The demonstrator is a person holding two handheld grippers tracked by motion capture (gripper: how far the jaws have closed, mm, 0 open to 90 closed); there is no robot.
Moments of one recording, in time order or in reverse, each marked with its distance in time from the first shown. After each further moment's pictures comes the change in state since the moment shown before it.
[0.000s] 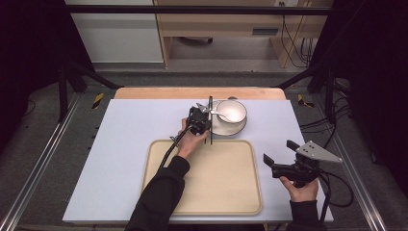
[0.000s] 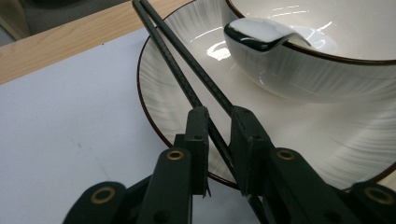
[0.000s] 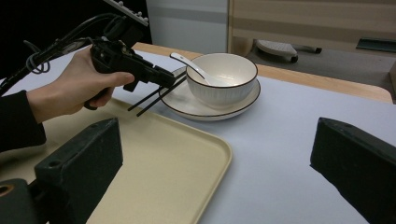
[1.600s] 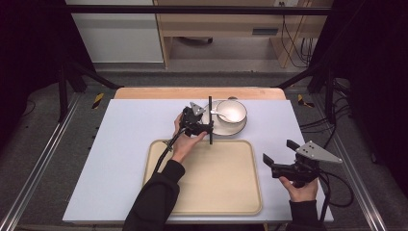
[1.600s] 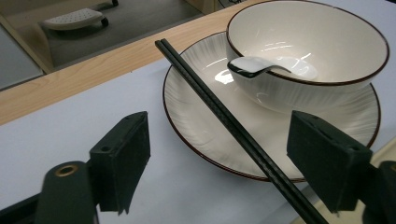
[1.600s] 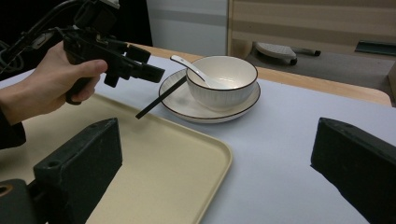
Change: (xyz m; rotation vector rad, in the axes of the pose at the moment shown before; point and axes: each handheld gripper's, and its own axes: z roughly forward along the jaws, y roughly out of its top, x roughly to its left) left arm 0.003 -0.002 -0.033 -0.100 0.038 0.010; right arm 0.001 0.000 0.000 -0.013 -0.002 -0.004
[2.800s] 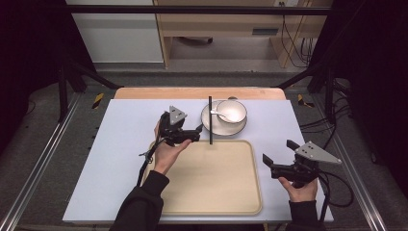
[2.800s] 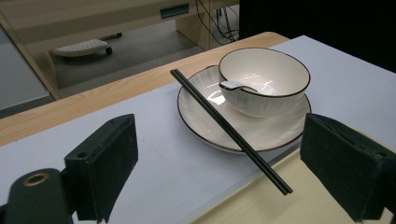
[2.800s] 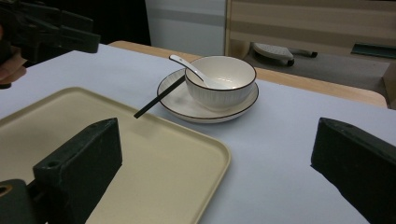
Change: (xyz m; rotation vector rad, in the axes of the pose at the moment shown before) left arm 0.006 -0.004 -0.091 -0.136 -0.033 -0.017; right arm 0.002 0.000 0.000 0.000 -0.010 -0.012
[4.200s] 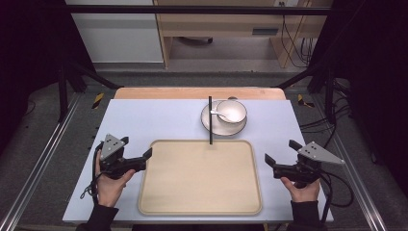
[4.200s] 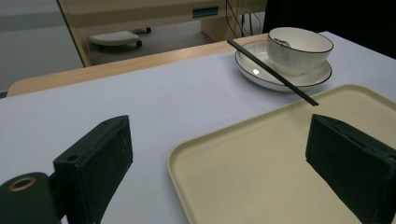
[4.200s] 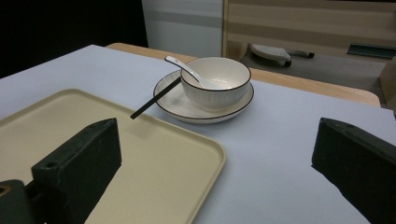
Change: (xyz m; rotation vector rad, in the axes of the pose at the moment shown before) left arm 0.059 -0.068 -0.142 -0.060 0.067 -0.100; right arm -0.004 -0.001 -0.004 -0.008 -0.009 0.008
